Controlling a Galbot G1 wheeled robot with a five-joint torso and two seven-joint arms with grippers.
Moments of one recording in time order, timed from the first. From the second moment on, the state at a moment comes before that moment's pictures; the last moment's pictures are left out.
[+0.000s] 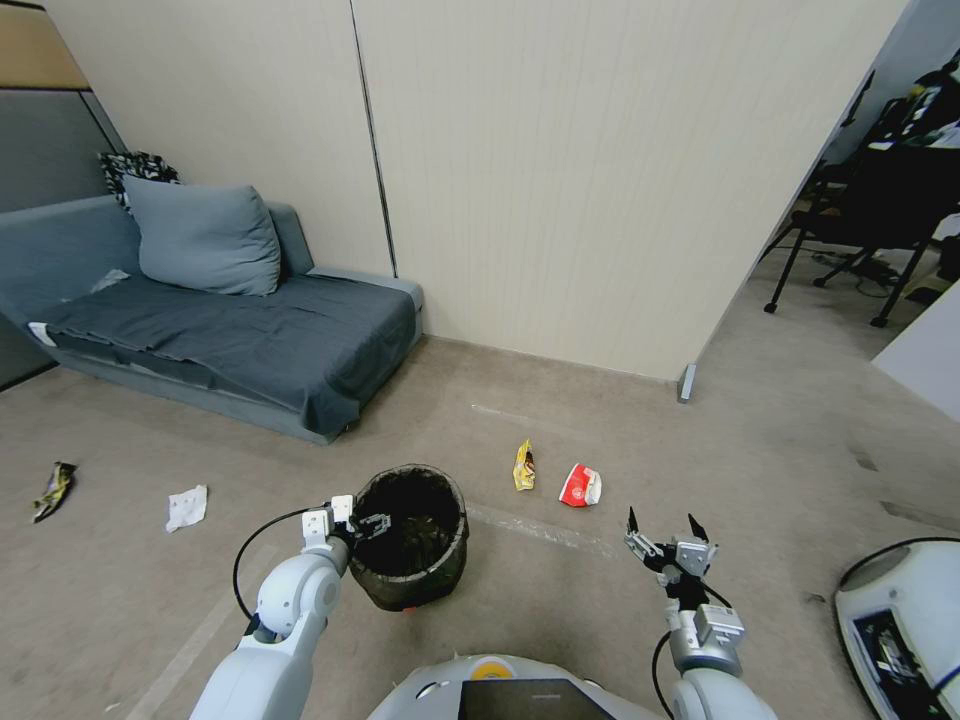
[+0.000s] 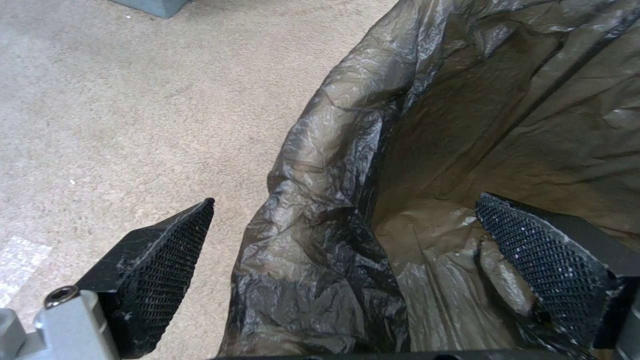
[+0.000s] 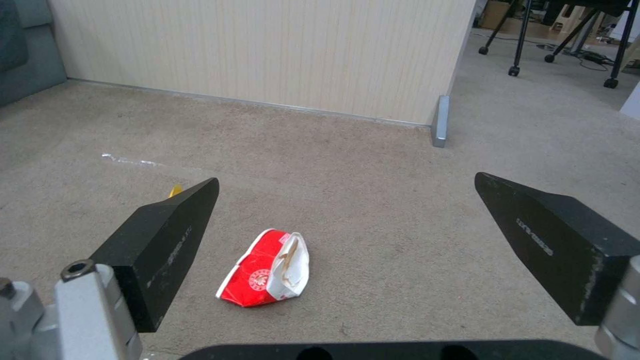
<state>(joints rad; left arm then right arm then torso) 1.43 -1.26 -0.53 -1.99 -0.53 0.74 -0.30 -1.86 1.61 0.71 2.17 0.01 0.03 0.05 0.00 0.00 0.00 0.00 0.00</state>
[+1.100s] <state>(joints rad) 1.44 -1.26 -0.53 -2.01 -0.55 0.74 -0.35 -1.88 1.61 0.70 2.17 0.01 0.05 0.06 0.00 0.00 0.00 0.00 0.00</state>
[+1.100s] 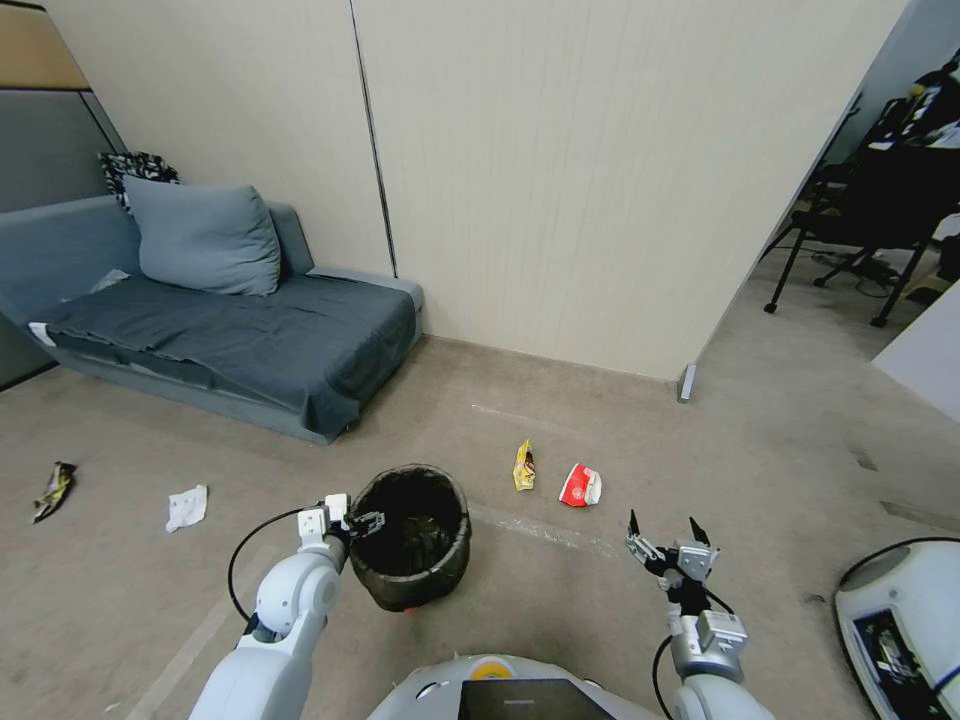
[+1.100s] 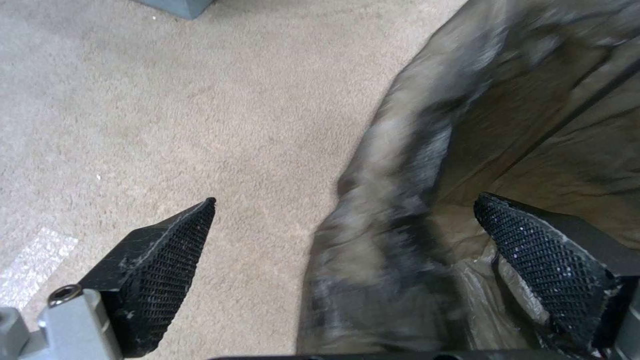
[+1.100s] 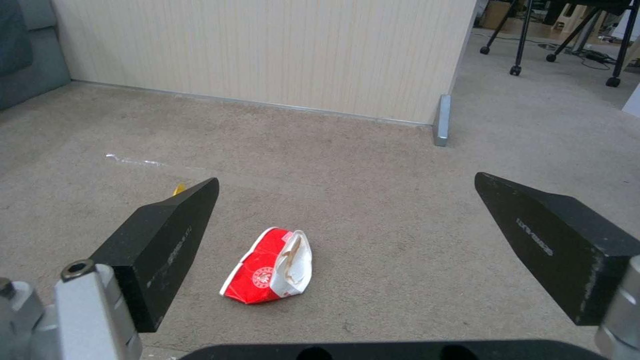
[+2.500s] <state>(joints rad) 1.44 -1.26 -0.53 -2.00 -0.55 0.73 -0.34 -1.87 1.61 0.70 2.16 0.01 0.06 0.06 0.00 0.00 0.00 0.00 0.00</state>
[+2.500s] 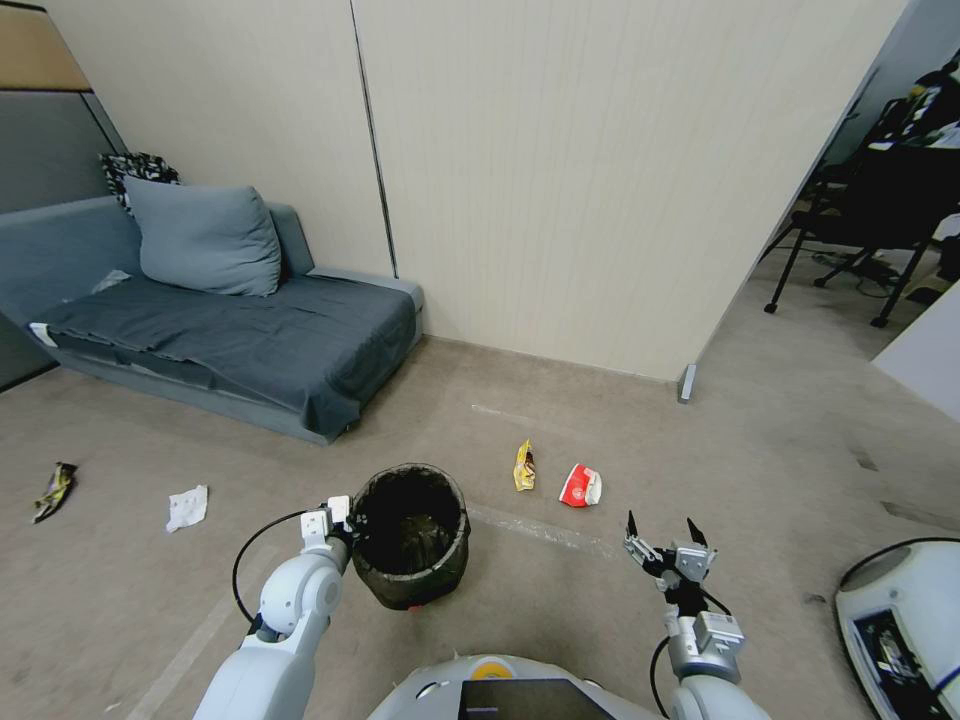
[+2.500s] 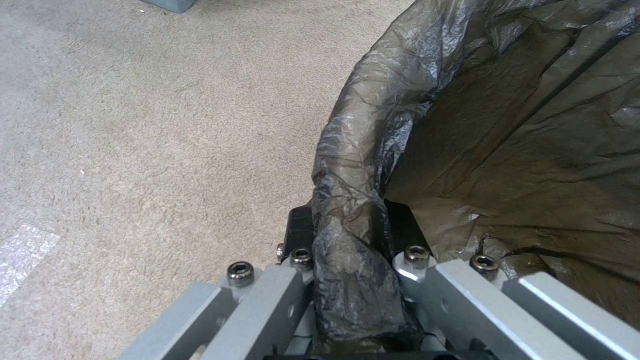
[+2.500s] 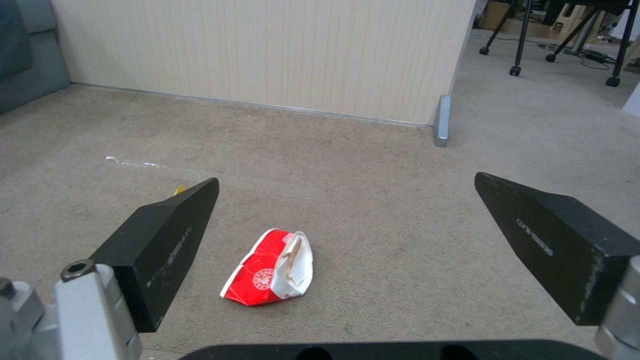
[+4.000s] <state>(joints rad) 1.69 -1.28 -0.56 -2.47 -0.51 0.70 -0.31 -1.86 1.60 0.72 2.27 0.04 -0.01 0.05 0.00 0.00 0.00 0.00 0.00</state>
